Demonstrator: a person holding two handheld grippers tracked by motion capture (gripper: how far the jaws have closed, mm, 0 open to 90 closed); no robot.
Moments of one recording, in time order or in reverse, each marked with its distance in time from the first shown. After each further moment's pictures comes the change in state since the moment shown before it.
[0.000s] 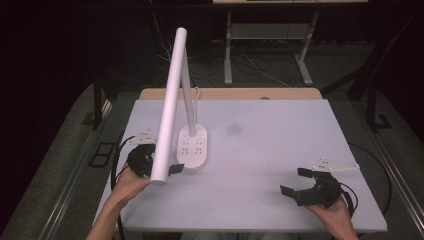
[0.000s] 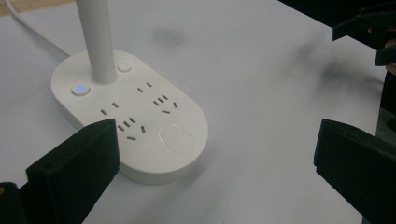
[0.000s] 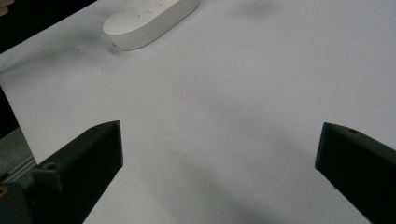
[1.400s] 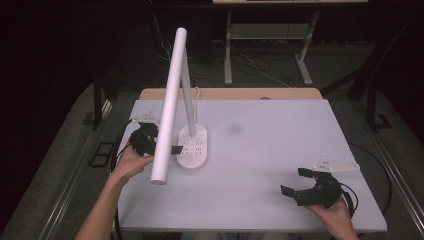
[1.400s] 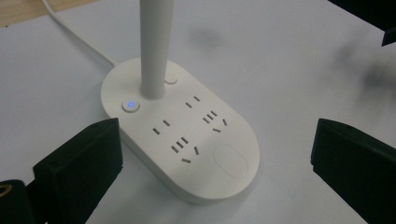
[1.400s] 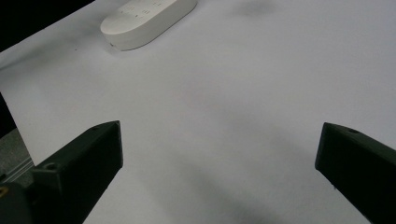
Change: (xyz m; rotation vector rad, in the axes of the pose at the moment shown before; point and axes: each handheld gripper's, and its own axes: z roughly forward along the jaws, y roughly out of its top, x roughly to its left) left arm 0.041 0.033 0.014 0.081 0.049 -0.023; right arm -0.001 -0.001 0.000 -0.004 -0.007 -0.002
